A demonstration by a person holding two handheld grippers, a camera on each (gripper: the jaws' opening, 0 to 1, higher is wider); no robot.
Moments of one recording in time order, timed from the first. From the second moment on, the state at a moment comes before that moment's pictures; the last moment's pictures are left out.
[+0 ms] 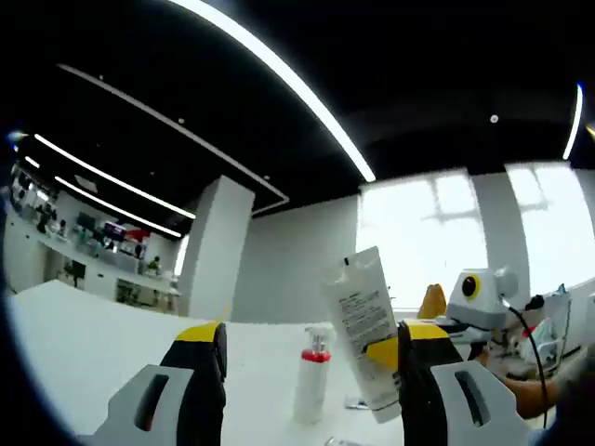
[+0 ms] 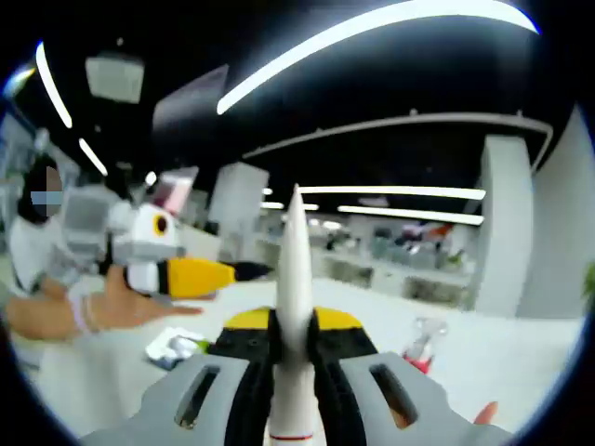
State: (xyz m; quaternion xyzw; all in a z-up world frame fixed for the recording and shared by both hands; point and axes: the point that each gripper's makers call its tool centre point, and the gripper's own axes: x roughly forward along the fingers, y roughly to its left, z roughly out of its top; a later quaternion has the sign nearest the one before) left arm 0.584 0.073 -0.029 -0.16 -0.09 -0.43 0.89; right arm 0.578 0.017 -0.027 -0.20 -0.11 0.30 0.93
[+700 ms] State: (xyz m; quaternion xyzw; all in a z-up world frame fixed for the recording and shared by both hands) left arm 0.578 0.061 -0.033 -0.34 -0.03 -0.46 0.82; right arm 0.562 0.057 -0.033 -0.60 -0.28 0.05 0.74
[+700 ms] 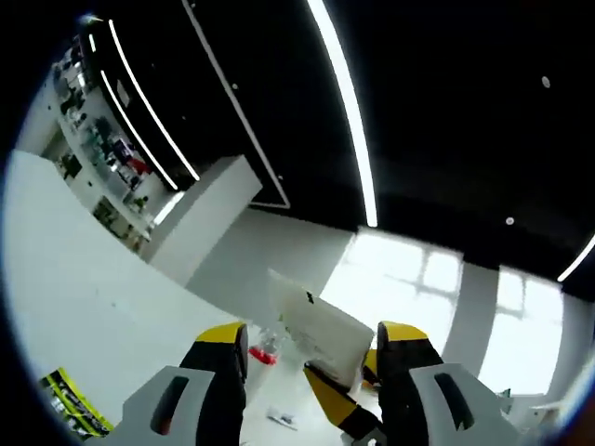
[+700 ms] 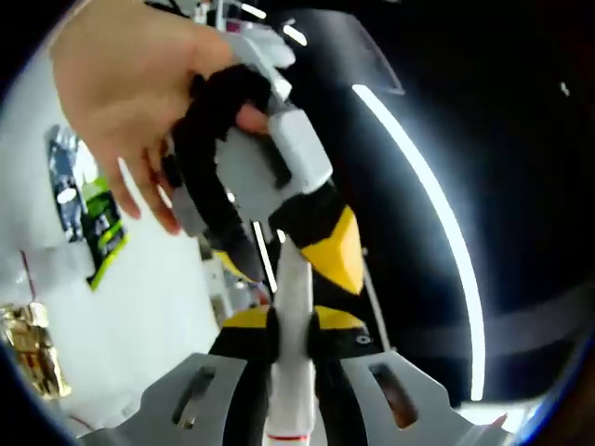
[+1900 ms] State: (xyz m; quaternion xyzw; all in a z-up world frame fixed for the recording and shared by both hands) left arm 0.604 0.087 -0.061 -0.17 -0.01 -0.41 0.90; right arm 0.584 0.062 -0.085 -0.20 -0.05 0.43 0.88
